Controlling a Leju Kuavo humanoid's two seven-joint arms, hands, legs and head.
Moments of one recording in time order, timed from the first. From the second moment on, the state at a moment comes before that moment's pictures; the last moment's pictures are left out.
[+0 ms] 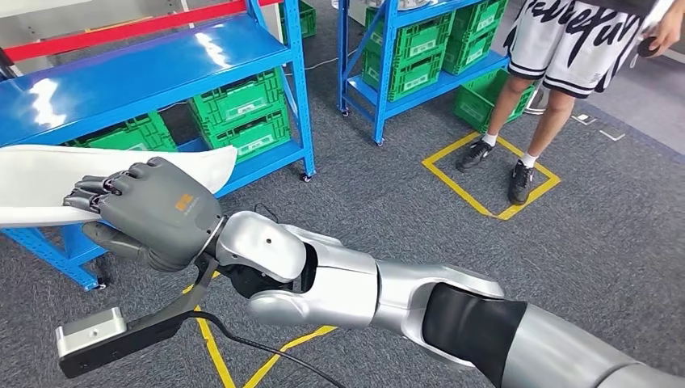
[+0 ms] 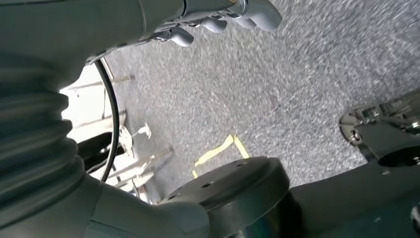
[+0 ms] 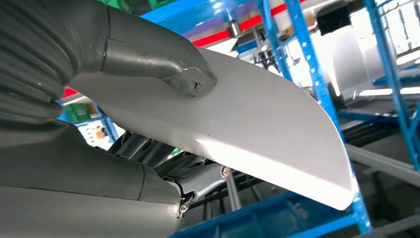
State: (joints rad) left arm -0.16 0.01 -0.57 -0.16 0.10 0.14 0.14; right arm -0.78 -0.02 0.99 -1.37 0.89 -0.05 -0.05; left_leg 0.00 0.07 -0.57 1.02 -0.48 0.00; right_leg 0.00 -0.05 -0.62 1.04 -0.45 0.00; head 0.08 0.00
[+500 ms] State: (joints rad) left arm -0.16 0.01 -0.58 -0.16 0.09 0.14 0.15; right arm -0.77 -0.03 0.99 -1.37 0.89 -0.05 -0.05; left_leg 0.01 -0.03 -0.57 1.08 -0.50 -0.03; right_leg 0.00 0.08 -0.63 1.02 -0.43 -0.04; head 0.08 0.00
